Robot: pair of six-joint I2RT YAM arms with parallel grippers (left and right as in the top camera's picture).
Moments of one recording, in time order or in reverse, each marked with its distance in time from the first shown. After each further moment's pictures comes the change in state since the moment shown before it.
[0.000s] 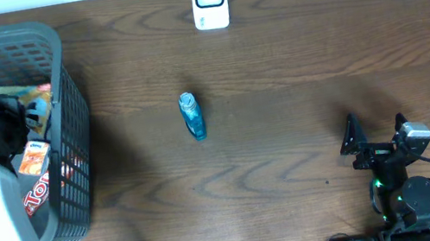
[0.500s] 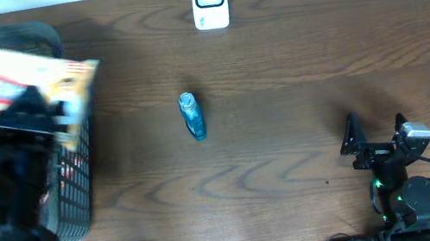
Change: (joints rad) left arm -0.296 -0.526 0.000 0.002 0.052 0.000; right arm 0.000 0.000 0.000 0.000 0.000 0.000
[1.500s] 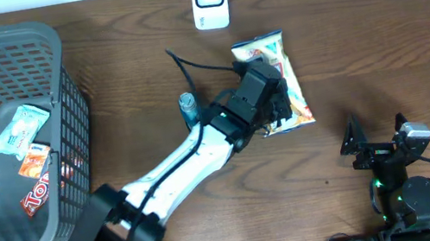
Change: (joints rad) left arm -0.983 0.945 0.000 0.399 -0.172 0.083; right arm 0.000 0.000 0.000 0.000 0.000 0.000
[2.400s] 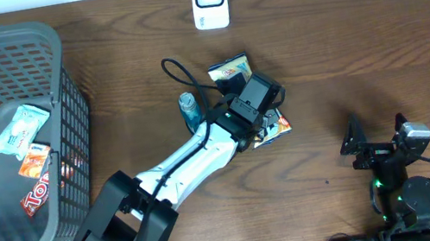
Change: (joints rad) left arm 0.000 0.060 -0.019 -0.126 -0.178 -0.174; right arm 0.000 0.000 0.000 0.000 0.000 0.000
